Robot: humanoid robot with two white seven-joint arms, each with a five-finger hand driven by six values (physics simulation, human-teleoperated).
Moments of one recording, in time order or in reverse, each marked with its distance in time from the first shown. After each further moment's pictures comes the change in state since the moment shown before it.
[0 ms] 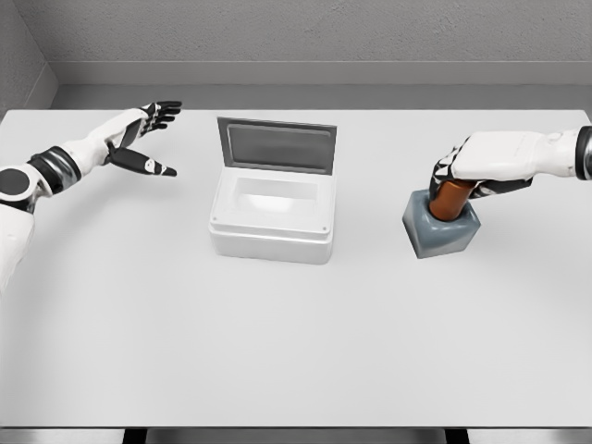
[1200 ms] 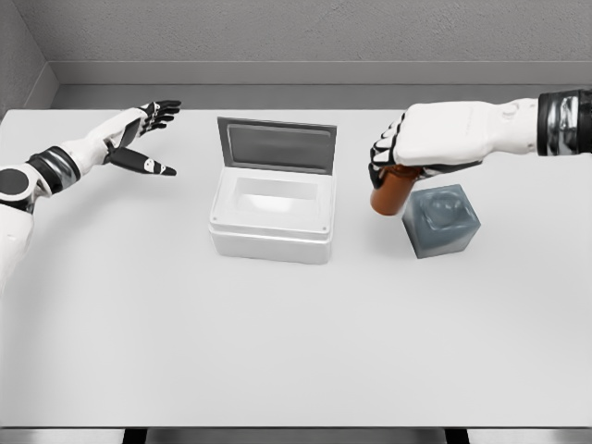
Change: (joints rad) left arm 0.000 0.001 0.002 0.000 0.002 0.000 0.000; right arm -0.120 0.061 -0.018 -0.191 -0.026 -0.008 -0.017
